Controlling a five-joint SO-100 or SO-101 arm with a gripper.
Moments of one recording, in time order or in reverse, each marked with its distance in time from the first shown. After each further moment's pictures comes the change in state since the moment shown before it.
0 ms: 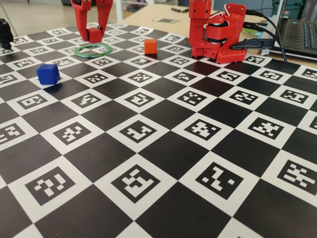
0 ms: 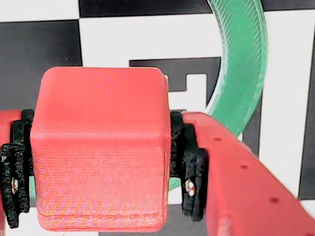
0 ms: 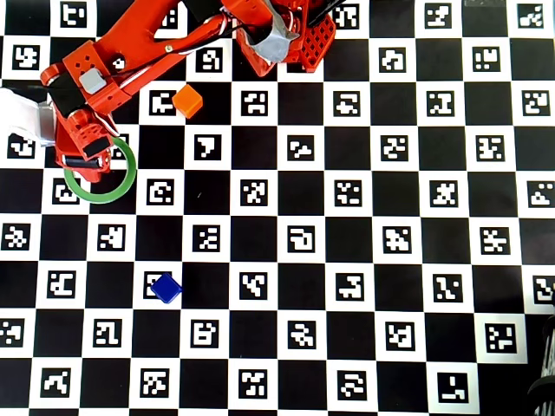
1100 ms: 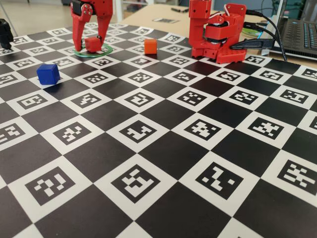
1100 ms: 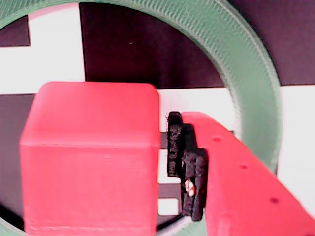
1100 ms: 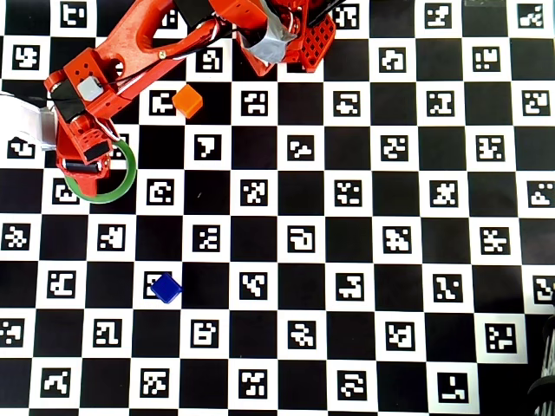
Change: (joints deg) arm 1.0 -2.8 1.9 -6.6 -0.5
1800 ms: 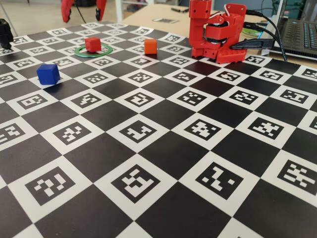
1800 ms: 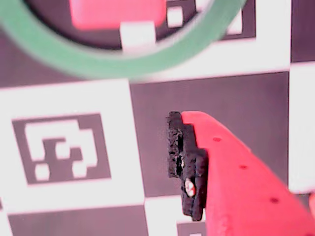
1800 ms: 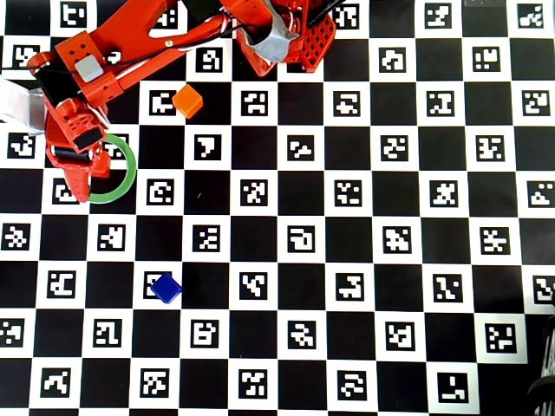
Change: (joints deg) arm -3.3 8.4 -19.9 30.1 7.0
